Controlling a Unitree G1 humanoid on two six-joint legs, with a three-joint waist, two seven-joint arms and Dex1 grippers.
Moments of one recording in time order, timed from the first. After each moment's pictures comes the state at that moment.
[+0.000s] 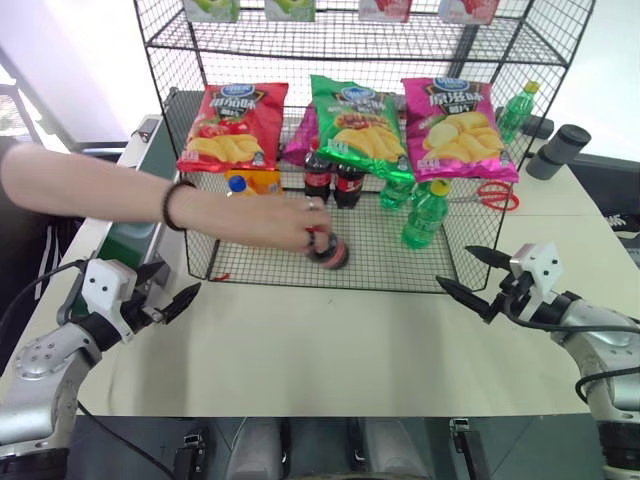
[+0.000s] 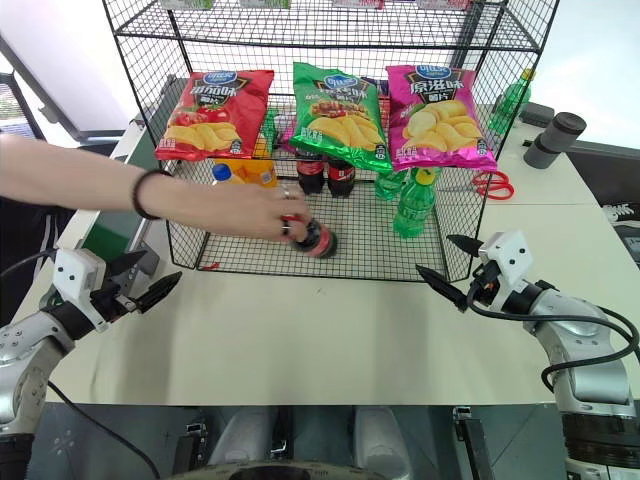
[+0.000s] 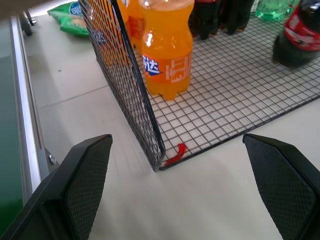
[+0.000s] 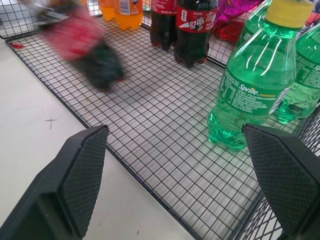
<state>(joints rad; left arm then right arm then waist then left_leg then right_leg) 0.11 0.62 0.37 -0.12 -0.42 0.22 -0.77 -0.01 -0.68 -0.27 -0.11 0.42 0.20 0.88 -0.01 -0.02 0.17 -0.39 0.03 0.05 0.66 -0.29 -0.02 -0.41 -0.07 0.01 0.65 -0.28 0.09</state>
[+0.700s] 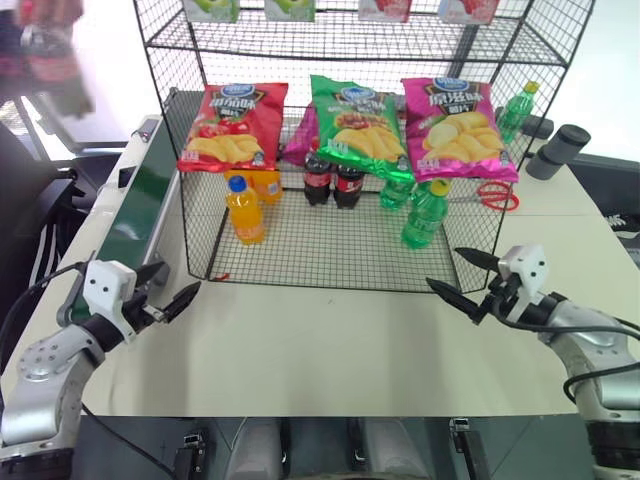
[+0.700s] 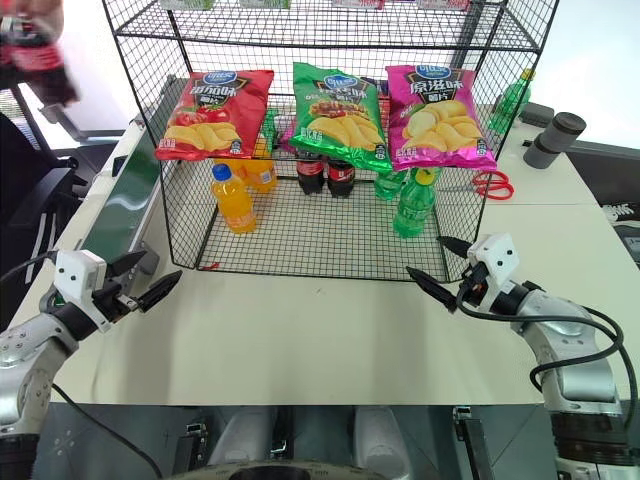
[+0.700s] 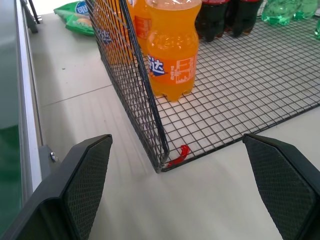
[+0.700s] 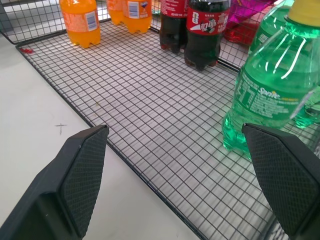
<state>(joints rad) 0.11 0.59 0.38 -0.12 -0.43 0.23 -0.73 -0.02 -0.65 -0.22 -0.11 0.41 0.20 0.86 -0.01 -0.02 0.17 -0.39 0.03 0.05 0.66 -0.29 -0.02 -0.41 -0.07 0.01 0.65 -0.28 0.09</state>
